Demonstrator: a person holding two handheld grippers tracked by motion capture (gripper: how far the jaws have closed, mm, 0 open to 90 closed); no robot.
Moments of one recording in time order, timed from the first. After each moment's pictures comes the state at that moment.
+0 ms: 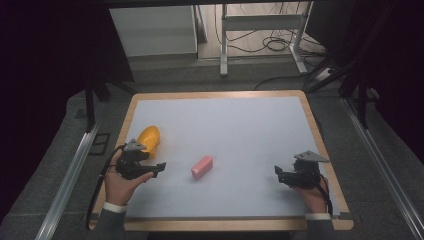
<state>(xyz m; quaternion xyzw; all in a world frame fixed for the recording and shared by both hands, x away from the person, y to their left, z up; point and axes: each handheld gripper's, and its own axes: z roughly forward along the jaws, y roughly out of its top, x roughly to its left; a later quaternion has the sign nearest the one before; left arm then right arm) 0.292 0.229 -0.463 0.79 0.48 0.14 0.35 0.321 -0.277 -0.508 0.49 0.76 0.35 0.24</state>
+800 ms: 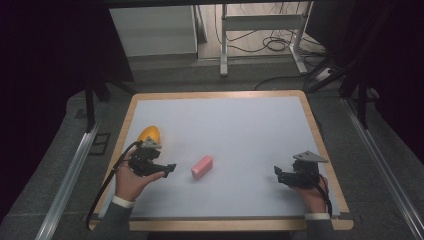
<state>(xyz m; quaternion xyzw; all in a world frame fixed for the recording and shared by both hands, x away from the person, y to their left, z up) 0.305 0.198 -0.461 0.83 0.44 0.13 0.31 0.322 -0.275 -0.511 0.49 0.76 0.35 0.25</state>
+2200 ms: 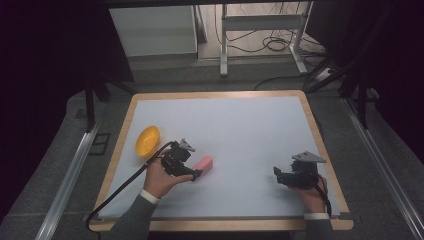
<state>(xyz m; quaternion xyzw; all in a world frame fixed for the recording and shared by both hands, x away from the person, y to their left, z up) 0.323 0.117 -0.472 0.88 0.38 0.08 0.28 0.323 -0.274 -0.515 0.49 0.76 0.34 0.25</state>
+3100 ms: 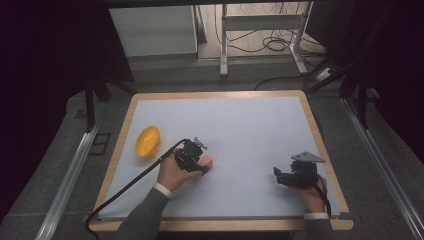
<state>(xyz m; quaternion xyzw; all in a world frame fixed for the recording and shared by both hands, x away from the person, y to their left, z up) 0.349 0.089 -0.491 0.89 0.39 0.06 0.24 0.326 -0.274 -0.519 0.49 0.77 0.33 0.24</state>
